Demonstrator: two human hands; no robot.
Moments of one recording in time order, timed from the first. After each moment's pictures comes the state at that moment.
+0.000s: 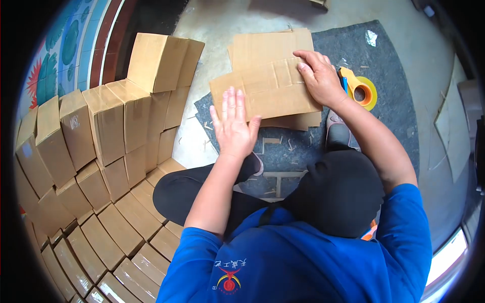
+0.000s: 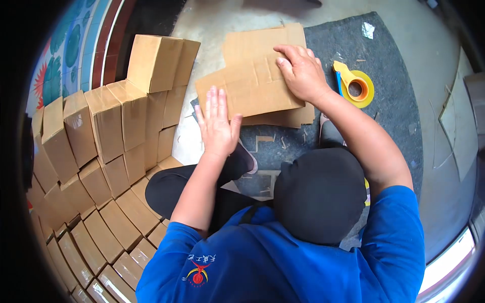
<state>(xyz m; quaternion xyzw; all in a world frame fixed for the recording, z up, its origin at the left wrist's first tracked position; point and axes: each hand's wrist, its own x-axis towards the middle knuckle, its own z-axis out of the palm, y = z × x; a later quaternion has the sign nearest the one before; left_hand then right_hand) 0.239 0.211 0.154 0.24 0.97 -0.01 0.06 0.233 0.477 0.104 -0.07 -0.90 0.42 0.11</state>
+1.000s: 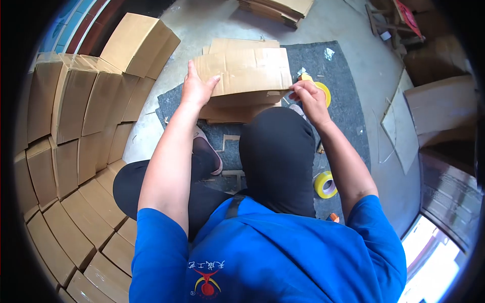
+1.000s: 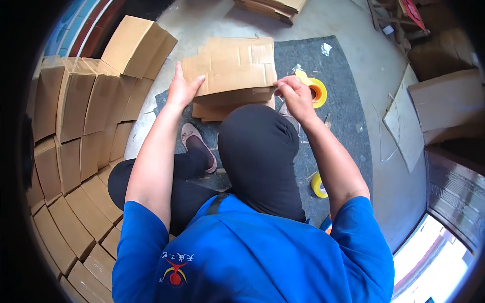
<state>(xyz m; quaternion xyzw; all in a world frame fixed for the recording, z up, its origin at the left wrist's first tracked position) 0.169 0.173 0.136 0.04 0.95 0.31 0.09 0.325 0.466 0.133 -0.17 -0.71 0.69 0.04</state>
